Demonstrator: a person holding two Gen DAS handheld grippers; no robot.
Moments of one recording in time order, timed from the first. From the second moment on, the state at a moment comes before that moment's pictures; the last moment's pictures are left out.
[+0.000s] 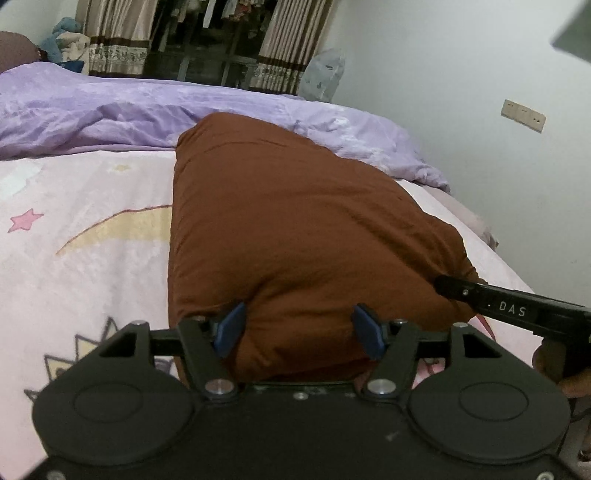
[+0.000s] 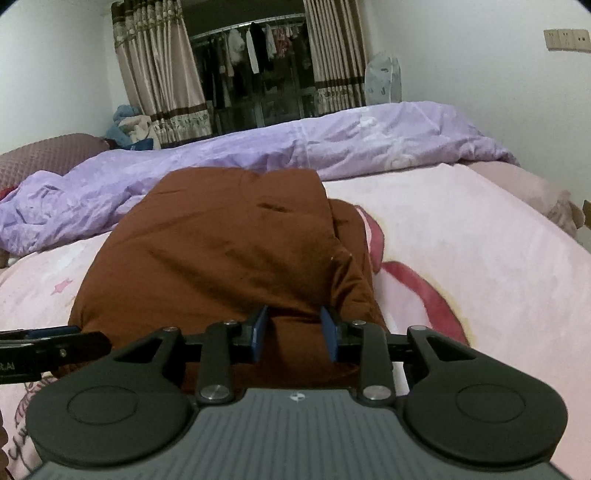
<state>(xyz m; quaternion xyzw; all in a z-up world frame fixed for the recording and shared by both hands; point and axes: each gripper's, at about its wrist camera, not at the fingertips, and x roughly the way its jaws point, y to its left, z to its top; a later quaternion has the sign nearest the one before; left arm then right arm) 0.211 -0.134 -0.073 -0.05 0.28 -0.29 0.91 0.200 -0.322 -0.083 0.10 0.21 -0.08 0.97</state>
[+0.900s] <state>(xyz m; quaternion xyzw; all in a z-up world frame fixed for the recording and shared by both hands) 0.346 -0.060 -0.095 -0.29 0.40 -0.33 0.80 0.279 -0.454 -0.087 0.34 0.28 0.09 0.90</state>
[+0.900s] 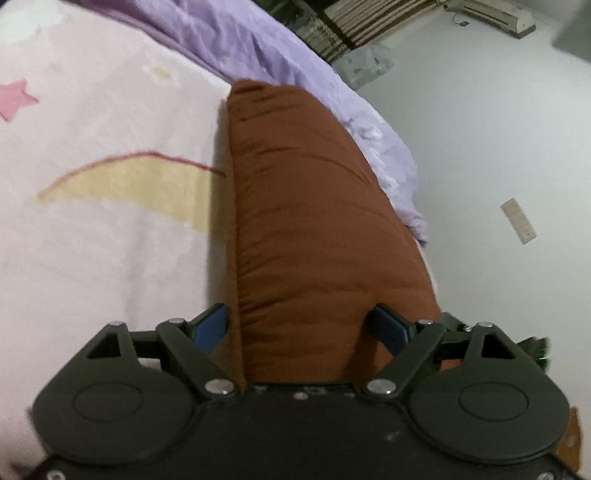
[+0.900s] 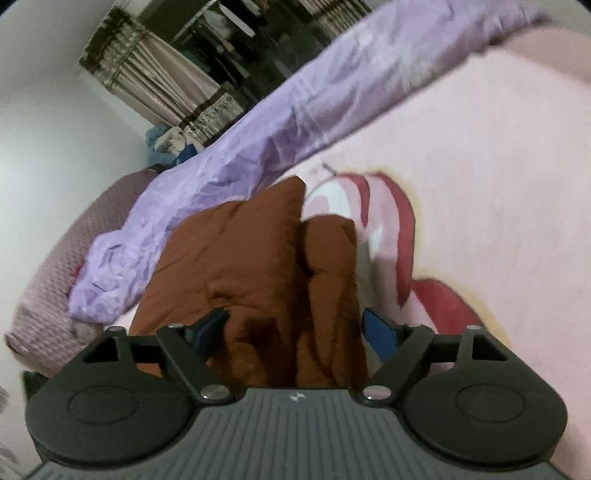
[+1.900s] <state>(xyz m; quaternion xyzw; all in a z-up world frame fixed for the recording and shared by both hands) 0.390 -0.093 -0.102 -0.31 0.43 -0.38 0.76 0.315 -0.459 -0.115 0.42 0.30 0.16 0.84</state>
